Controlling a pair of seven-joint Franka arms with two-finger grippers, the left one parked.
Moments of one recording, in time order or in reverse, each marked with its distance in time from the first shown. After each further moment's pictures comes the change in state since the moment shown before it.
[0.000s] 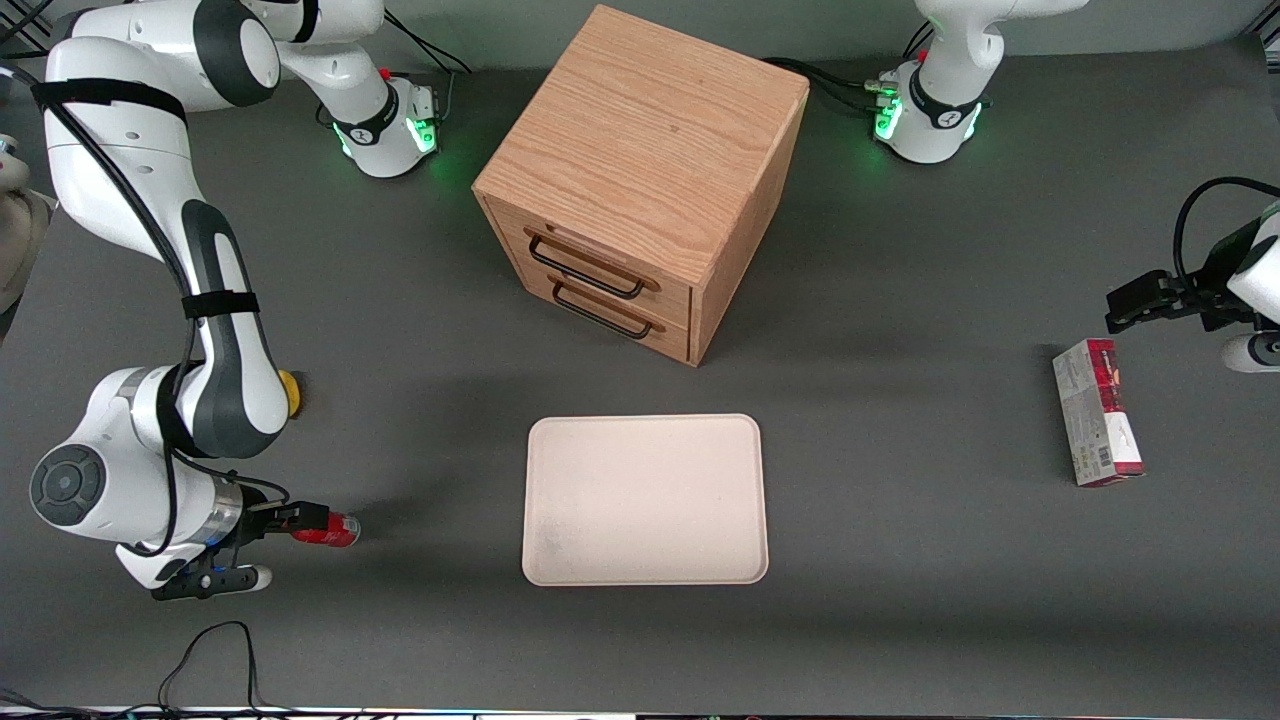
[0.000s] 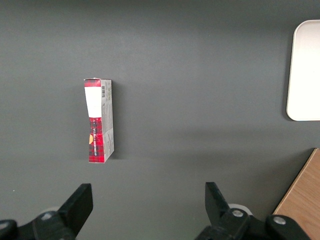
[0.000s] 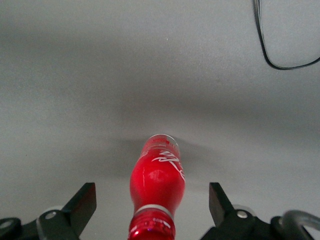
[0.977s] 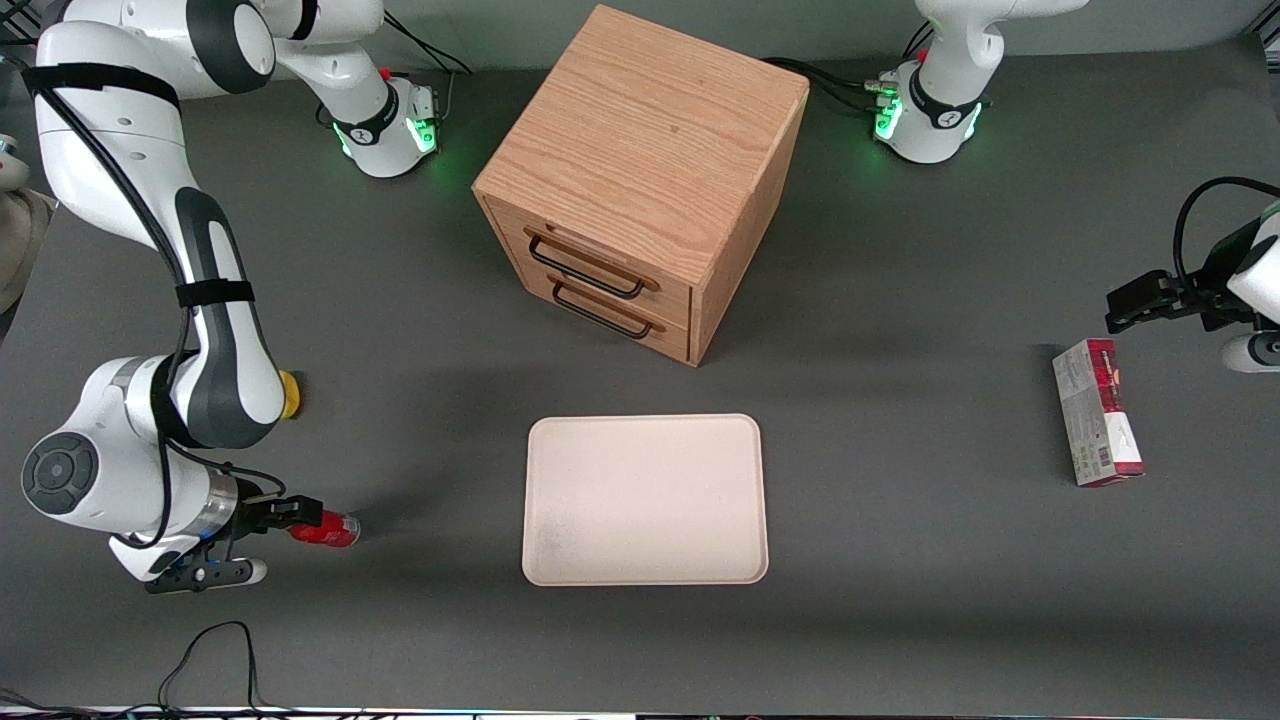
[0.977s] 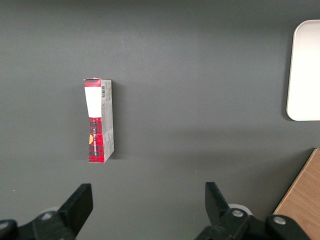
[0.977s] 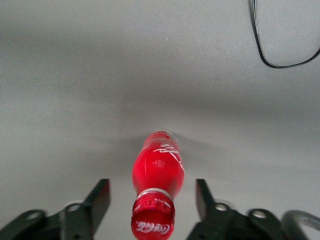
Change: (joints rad) arm 0.000 -0.042 0.000 -0.040 0.000 0.009 0.000
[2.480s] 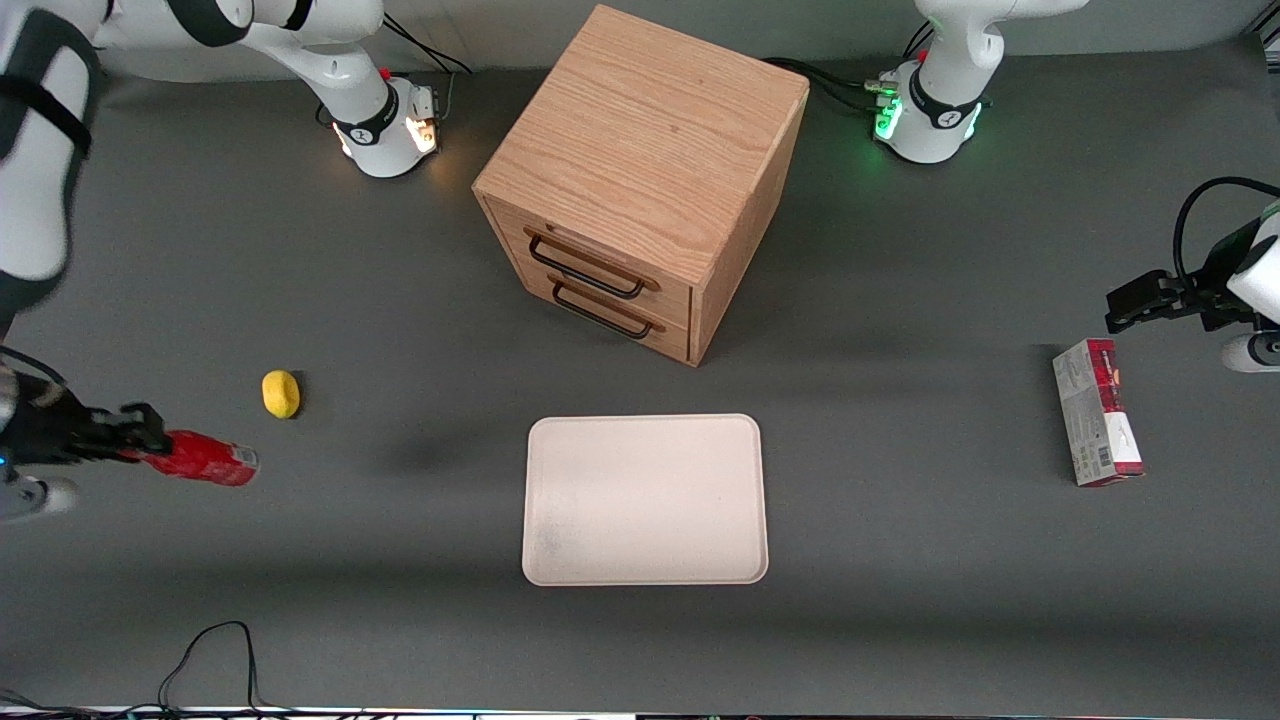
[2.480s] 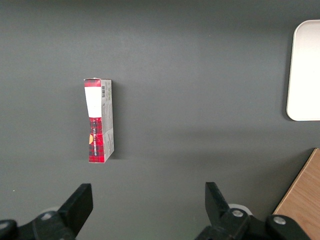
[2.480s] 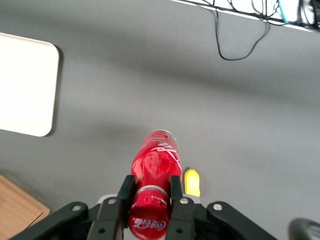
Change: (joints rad) arm -0.020 -0.188 -0.014 0.418 -0.001 -0.643 -0.120
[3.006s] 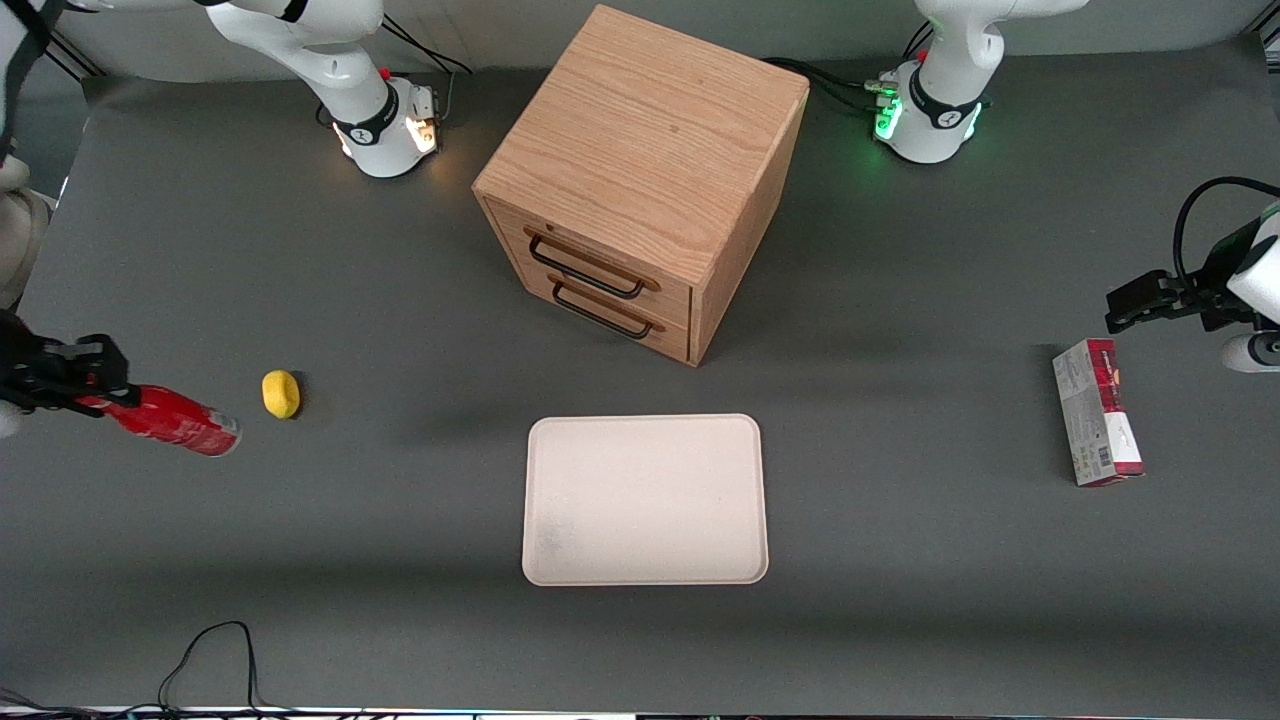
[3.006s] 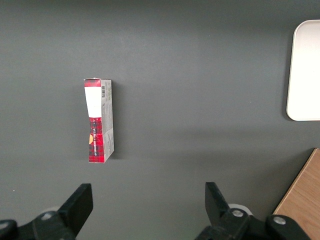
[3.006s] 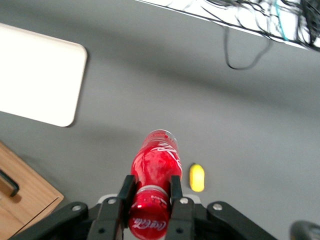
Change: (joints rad) arm 0.049 -0.076 0.027 0.001 -0.001 -0.032 -0.011
